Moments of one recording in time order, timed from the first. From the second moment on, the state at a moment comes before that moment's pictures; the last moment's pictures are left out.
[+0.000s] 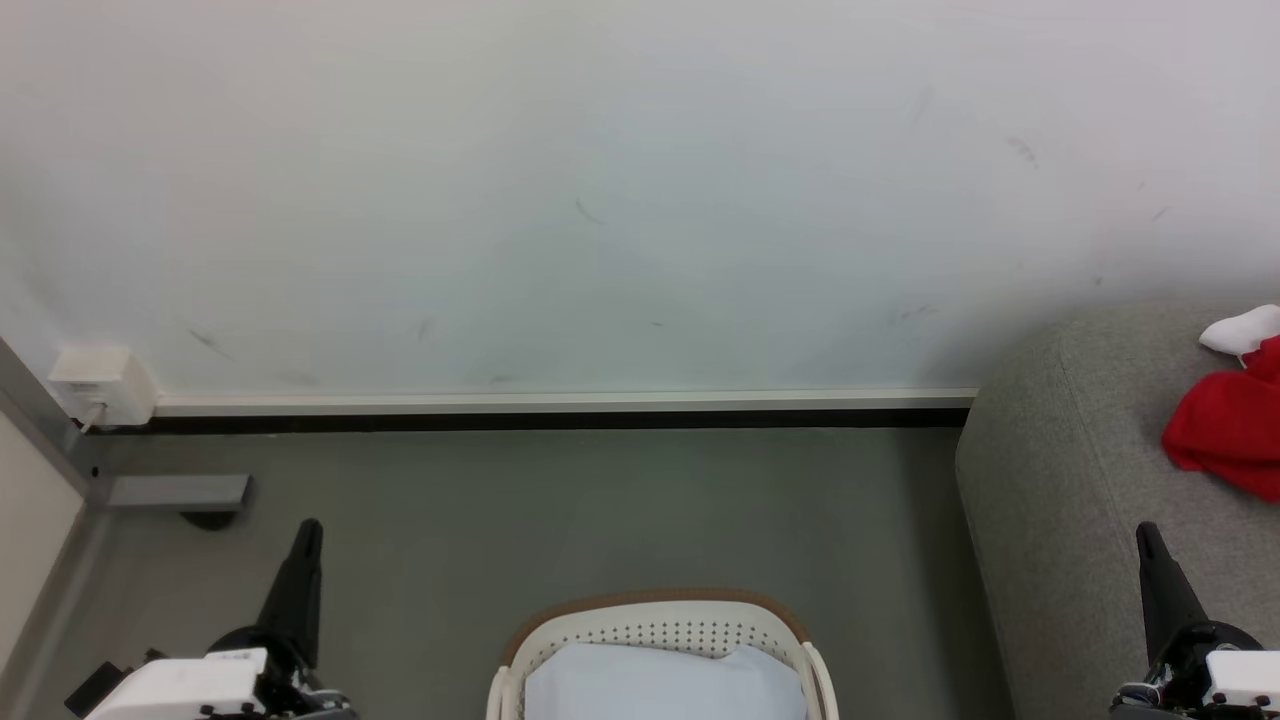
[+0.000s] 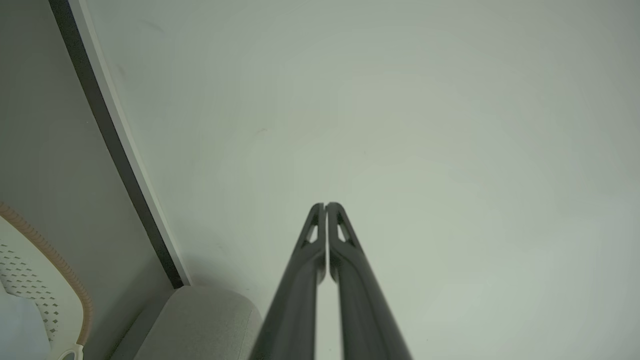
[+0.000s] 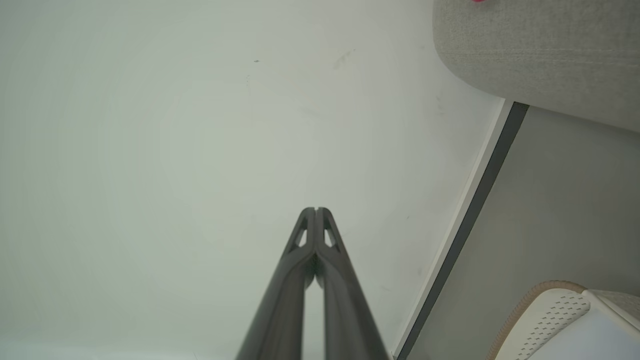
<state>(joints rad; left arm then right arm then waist) -0.10 0.05 0.12 0.19 -1.60 -0.07 0.11 -0.12 -0.06 -0.10 0.26 1.62 0.13 0.11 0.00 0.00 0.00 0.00</state>
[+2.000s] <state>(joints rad) -0.10 0.05 0.12 0.19 -1.60 -0.07 0.11 -0.12 -0.07 -0.09 0.26 1.63 0.13 0.10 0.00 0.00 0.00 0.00</state>
